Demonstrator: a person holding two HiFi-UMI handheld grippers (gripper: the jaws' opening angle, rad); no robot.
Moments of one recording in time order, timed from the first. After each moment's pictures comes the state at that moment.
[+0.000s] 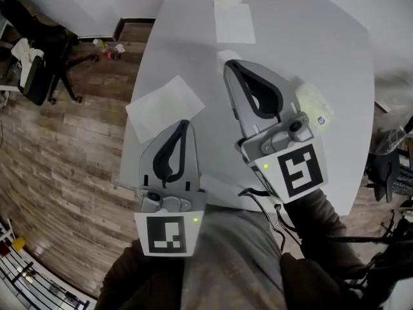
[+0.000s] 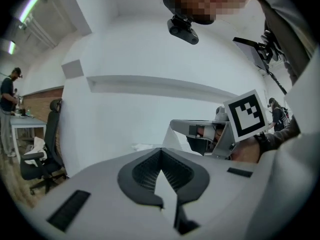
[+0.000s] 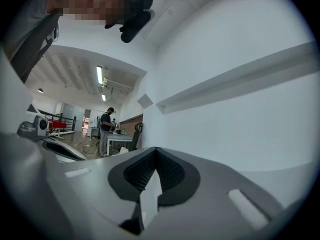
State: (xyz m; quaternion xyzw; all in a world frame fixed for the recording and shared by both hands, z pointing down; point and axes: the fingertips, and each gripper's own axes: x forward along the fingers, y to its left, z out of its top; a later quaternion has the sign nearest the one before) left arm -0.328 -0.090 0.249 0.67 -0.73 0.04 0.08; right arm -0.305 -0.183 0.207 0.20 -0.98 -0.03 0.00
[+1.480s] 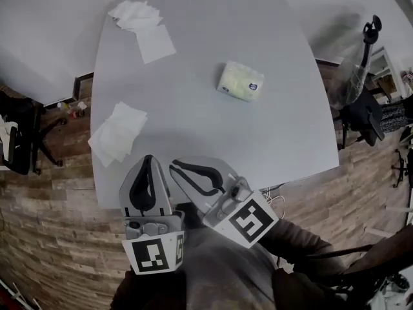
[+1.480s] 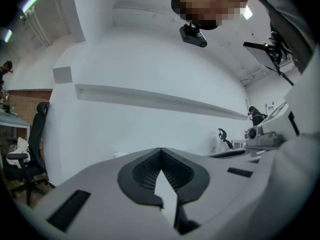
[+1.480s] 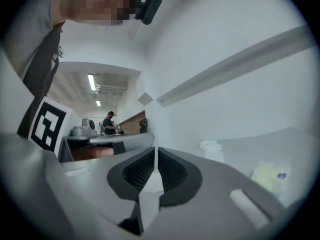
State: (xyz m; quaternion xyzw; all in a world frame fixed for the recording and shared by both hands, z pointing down) left arm -0.243 -0.013 0.224 0.72 -0.69 -0.01 0.03; right arm -0.201 0.001 0.245 0.20 -0.97 0.09 0.02
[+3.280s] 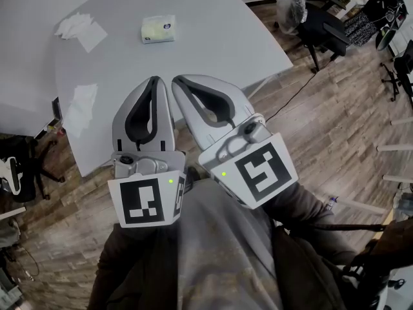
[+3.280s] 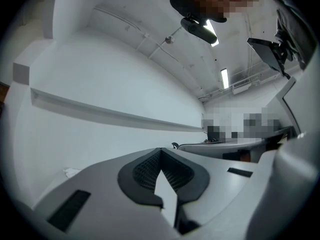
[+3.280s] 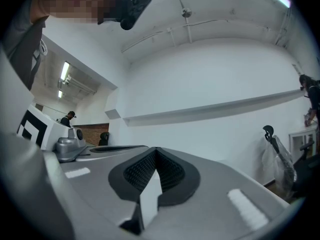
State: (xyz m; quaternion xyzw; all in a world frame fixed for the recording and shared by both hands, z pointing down) left arm -0.010 0.110 0.119 0.86 -0.51 -0.04 -0.04; right arm 0.017 0.126 0.123 0.46 -0.88 0.00 -0.05
